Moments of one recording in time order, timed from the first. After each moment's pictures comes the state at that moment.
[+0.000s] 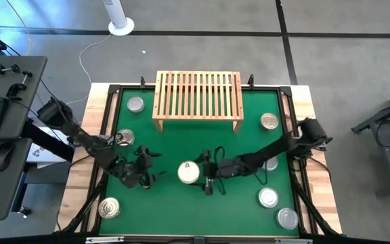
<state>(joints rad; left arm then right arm) -0.68 1.28 0.39 0.11 -0.85 -0.62 0.32 1.82 0.92 0.68 0.28 -0.02</state>
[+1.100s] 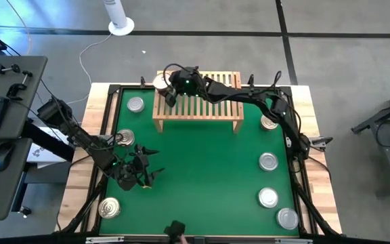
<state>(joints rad) -0.72 1.28 0.39 0.10 -0.98 -0.62 -0.38 2.26 1.95 -0.02 0.03 -0.01</state>
